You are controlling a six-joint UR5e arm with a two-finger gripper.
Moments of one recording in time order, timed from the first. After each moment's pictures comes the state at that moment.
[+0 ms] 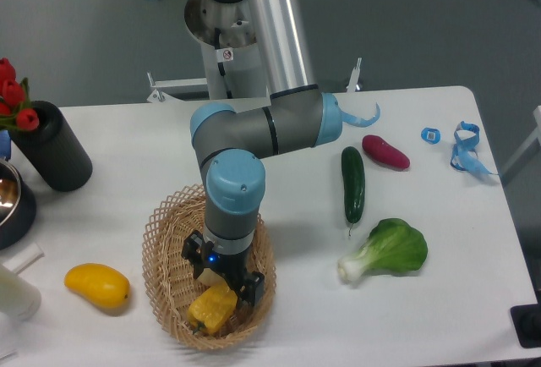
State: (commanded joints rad) arm 2.26 -2.14 -1.57 -0.81 1.36 0.85
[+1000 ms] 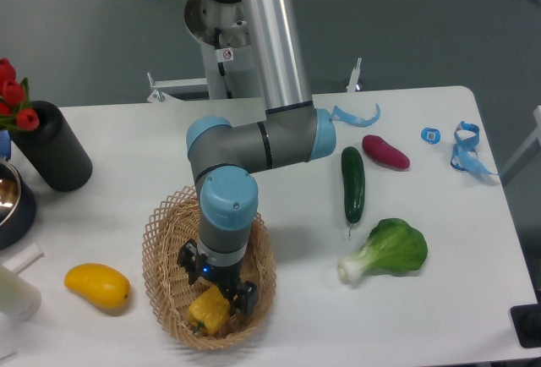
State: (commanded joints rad) arm 2.24 -2.19 -1.55 -0.79 1.37 0.86
